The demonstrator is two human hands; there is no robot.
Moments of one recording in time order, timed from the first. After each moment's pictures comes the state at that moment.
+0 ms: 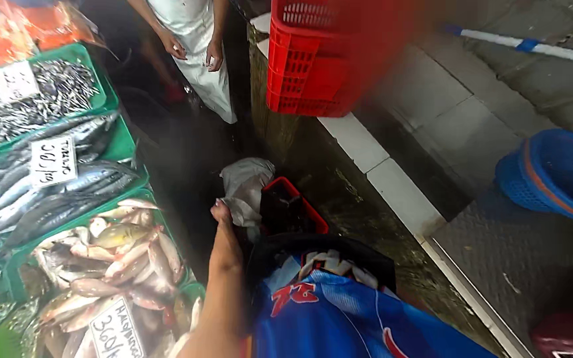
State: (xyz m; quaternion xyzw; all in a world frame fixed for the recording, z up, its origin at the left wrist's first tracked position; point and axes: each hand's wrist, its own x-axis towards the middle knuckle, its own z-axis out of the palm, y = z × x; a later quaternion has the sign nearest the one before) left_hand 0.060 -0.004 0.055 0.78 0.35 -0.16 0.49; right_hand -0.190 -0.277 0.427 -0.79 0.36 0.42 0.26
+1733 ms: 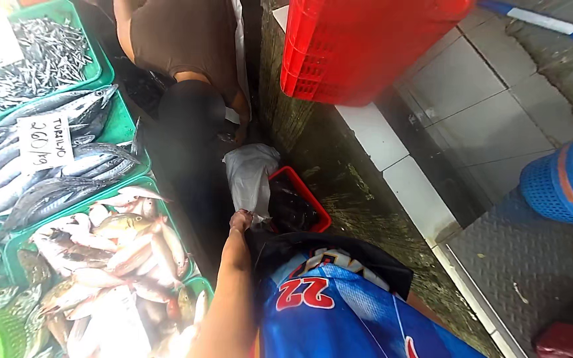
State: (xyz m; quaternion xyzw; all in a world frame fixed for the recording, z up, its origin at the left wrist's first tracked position) left_hand 0.019 -0.002 0.001 0.86 0.04 -0.47 0.18; right_hand -0.215 -0.345 0.196 -0.71 0.50 0.28 0.41
